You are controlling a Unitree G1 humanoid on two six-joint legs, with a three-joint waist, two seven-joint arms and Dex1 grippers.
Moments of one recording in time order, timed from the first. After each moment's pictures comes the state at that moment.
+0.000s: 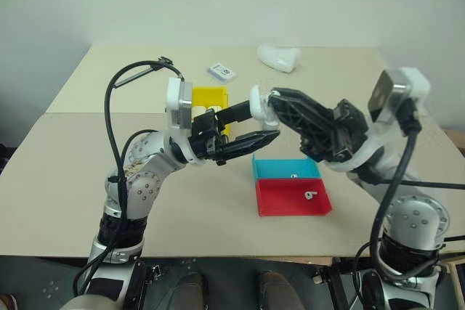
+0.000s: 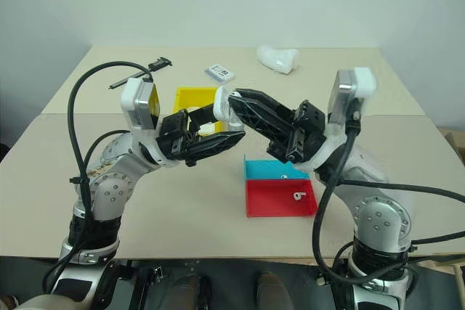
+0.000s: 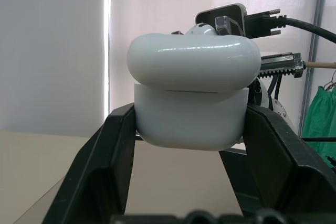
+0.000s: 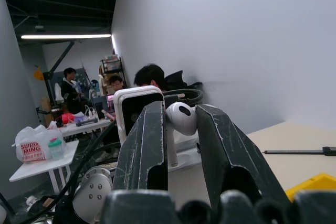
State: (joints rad) left arm -0.57 0.32 -0.02 -0.29 -0.81 0.48 -0.94; right arm -0.45 -0.36 -0.22 -0.59 1.12 0.71 0.59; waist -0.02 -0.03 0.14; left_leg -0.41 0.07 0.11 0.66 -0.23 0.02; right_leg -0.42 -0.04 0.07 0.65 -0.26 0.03
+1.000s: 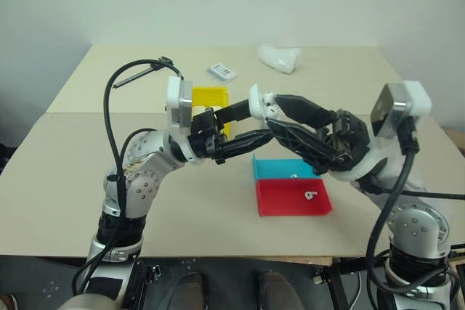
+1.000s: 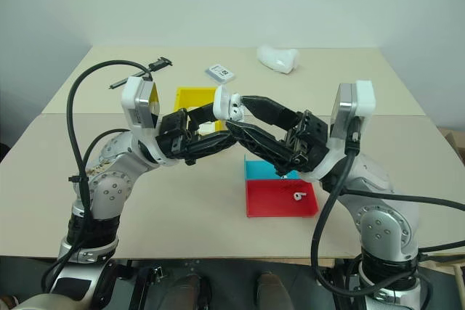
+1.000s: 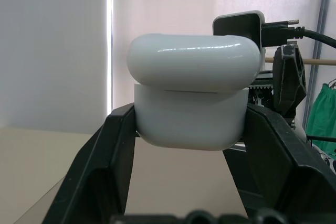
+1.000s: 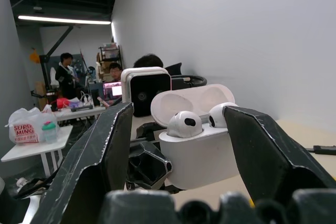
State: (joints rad) left arm -0.57 0.33 -0.02 -0.29 -0.81 0.49 -0.94; right arm -0.37 -0.45 -0.18 -0.60 1.09 0.59 0.66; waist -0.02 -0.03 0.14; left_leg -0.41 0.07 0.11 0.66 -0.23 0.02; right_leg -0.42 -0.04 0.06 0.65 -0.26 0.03
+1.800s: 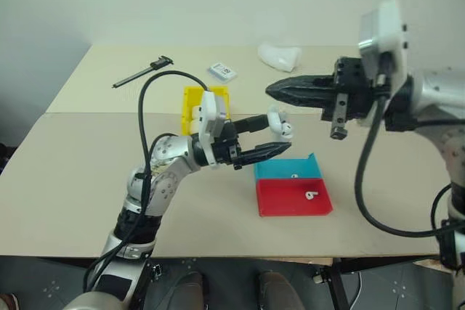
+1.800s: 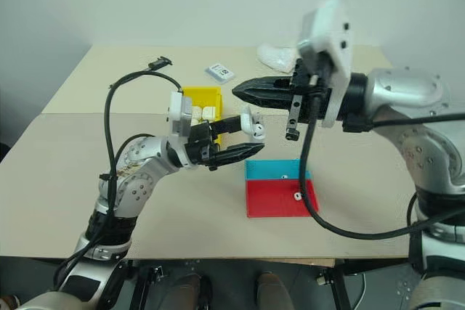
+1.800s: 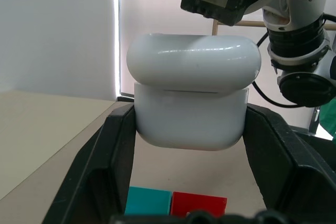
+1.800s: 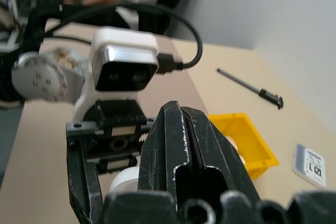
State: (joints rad) left arm -0.59 0.27 -0.13 -0.18 -0.60 0.43 -0.93; right arm -0.94 -0.93 0.09 -0.42 0.82 0.77 0.88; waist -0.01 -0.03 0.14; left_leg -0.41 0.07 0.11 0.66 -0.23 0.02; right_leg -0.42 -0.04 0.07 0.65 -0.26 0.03
